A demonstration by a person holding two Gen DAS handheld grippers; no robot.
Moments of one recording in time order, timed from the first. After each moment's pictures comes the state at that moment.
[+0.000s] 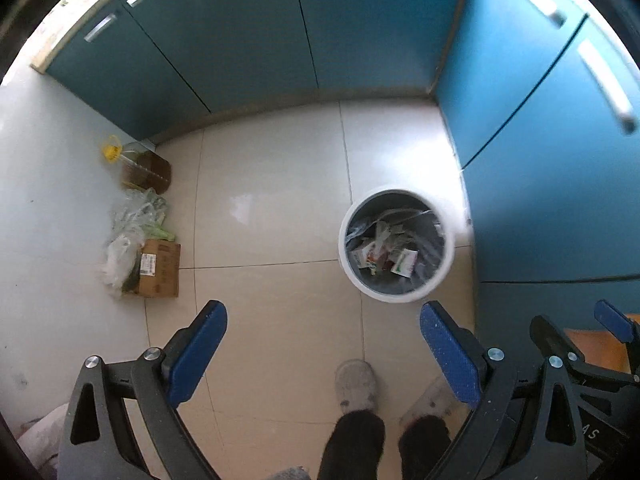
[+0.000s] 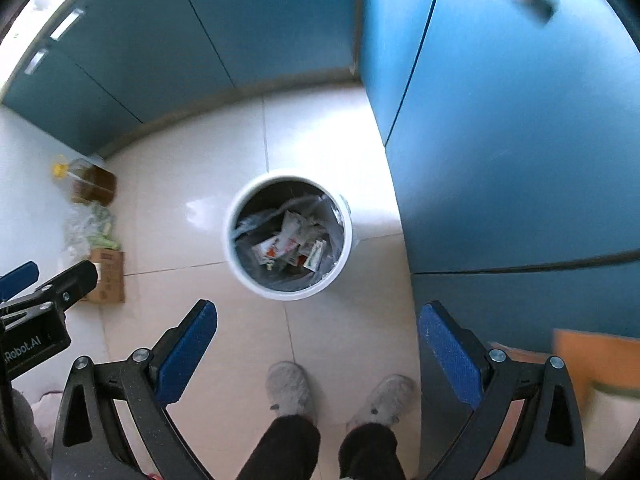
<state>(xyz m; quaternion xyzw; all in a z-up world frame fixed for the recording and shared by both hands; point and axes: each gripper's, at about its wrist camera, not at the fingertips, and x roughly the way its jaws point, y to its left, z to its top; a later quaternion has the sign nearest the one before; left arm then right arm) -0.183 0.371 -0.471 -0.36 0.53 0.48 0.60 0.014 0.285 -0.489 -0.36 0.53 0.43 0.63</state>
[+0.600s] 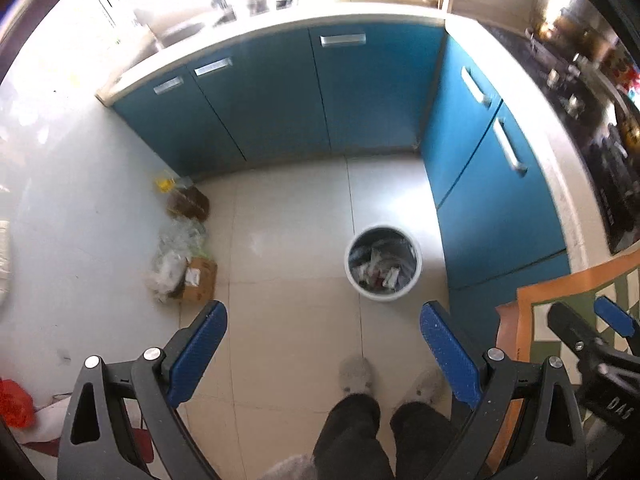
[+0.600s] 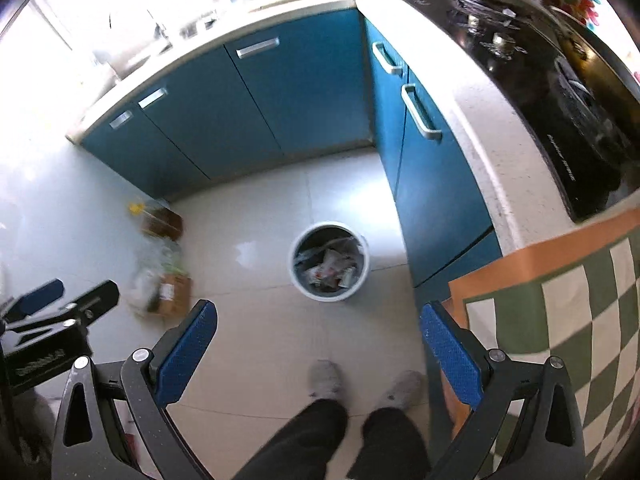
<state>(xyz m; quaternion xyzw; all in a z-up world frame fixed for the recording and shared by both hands) -0.200 0.282 -0.242 -0.31 0.48 0.53 0.63 0.003 0.183 -0.216 -0.26 0.52 0.49 0.65</state>
